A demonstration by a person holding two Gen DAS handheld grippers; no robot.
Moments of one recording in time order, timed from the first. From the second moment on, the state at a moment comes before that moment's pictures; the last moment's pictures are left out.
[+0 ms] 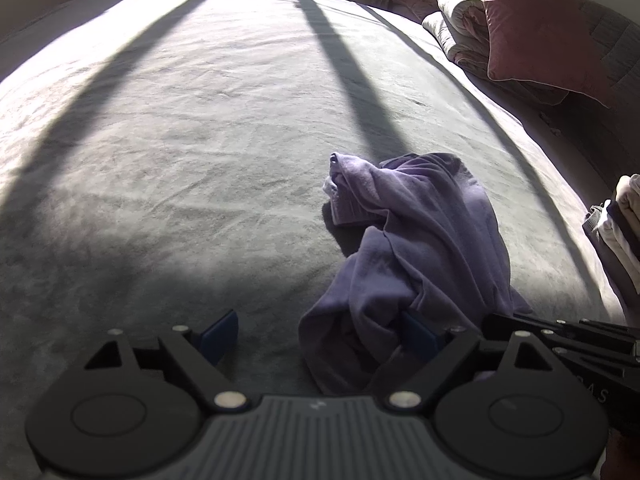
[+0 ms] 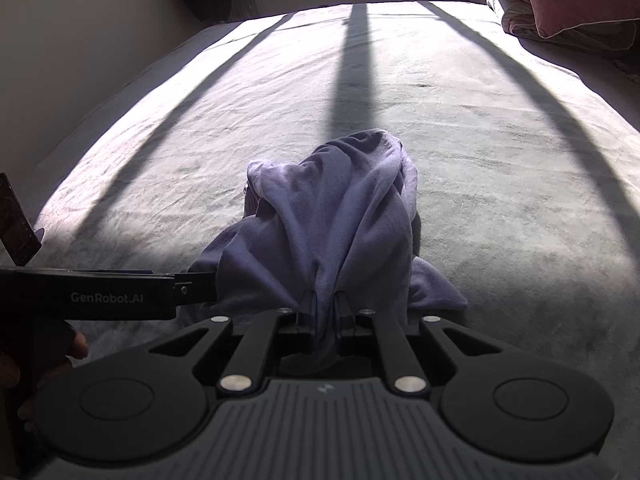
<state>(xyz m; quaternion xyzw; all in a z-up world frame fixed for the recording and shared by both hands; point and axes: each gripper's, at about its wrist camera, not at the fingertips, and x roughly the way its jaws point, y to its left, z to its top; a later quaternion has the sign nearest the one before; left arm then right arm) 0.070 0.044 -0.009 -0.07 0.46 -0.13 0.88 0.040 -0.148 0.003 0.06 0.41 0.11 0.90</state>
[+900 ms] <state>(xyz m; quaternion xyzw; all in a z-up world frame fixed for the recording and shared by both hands) 0.060 0.025 -0.006 0.00 0.44 -0.13 0.89 0.043 -0.140 -0.008 0.04 0.43 0.10 0.90</state>
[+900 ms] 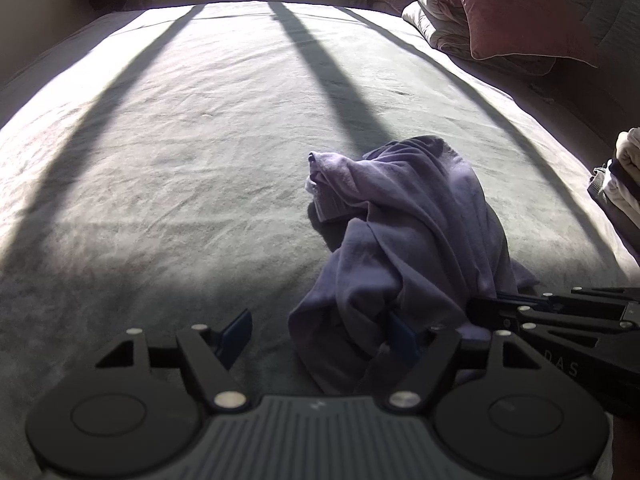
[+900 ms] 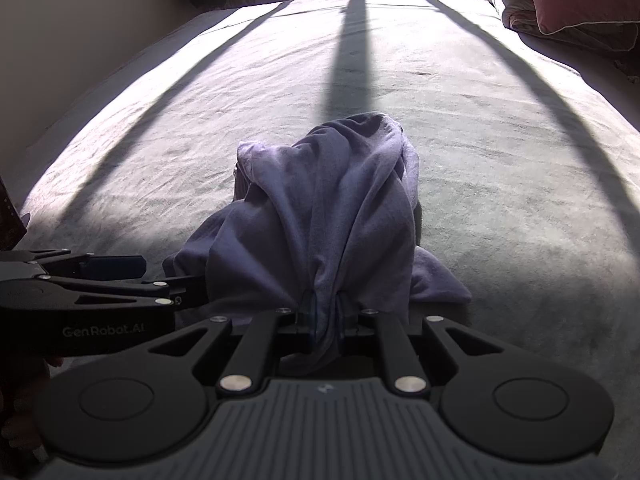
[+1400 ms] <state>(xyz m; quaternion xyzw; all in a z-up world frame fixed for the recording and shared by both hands) 0.054 0.019 -0.005 -0.01 0.43 -0.19 0.88 0.042 -0.137 -0.006 0.03 0.43 0.09 0.90</state>
